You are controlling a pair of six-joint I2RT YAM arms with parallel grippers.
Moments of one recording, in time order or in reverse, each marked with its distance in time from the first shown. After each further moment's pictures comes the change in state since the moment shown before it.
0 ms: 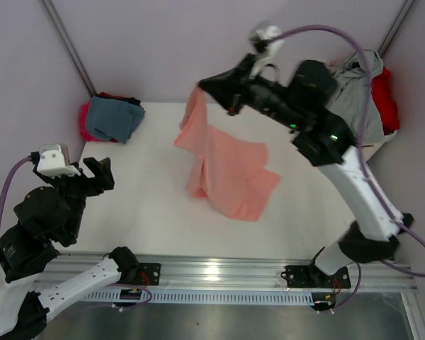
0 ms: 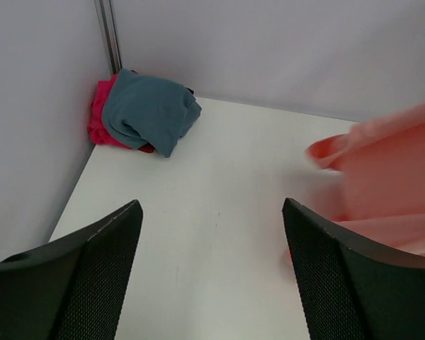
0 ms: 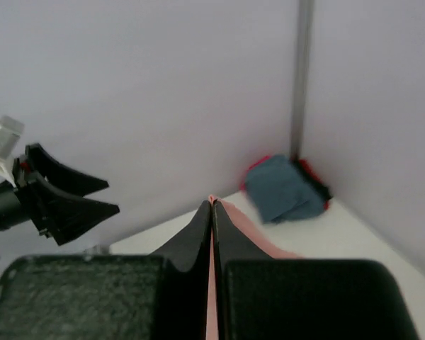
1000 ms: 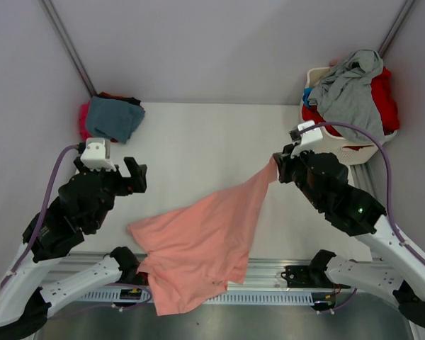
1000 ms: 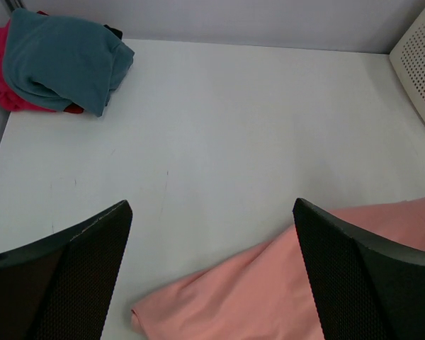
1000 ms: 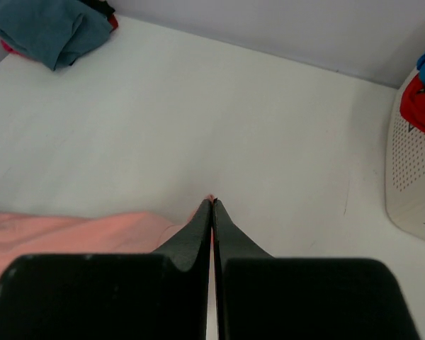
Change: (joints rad) left arm 0.000 0.093 -0.098 -0.020 0.205 -0.150; right arm 0.002 -0.752 -1.081 -0.086 0.709 -0.030
